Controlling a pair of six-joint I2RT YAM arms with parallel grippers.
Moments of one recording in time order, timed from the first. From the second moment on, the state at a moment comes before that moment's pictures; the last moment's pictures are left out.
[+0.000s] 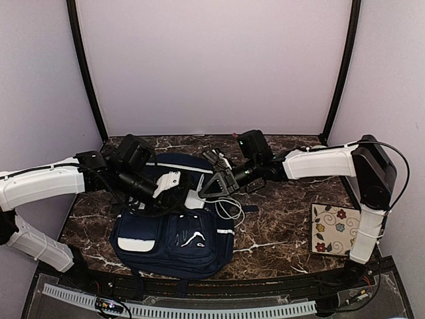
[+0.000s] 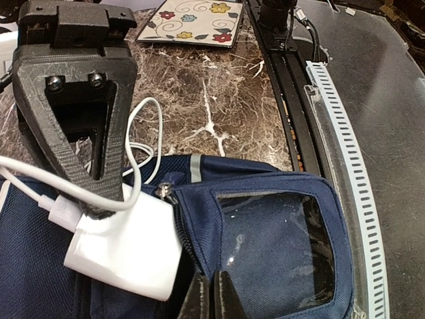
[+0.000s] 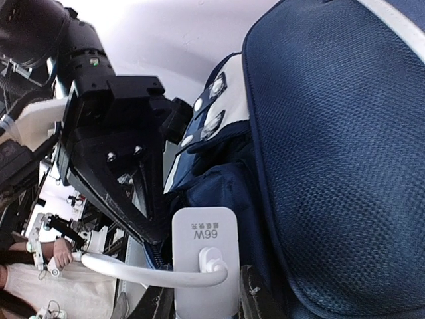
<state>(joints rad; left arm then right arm) -0.83 1.29 1.01 -0.56 0.55 0.55 0.80 1.87 1.26 0.02 -1.09 0.41</state>
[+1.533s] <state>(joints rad) -0.82 1.24 0.91 -0.43 0.62 0.47 0.89 1.92 1.45 -0.30 -0.93 0.27</state>
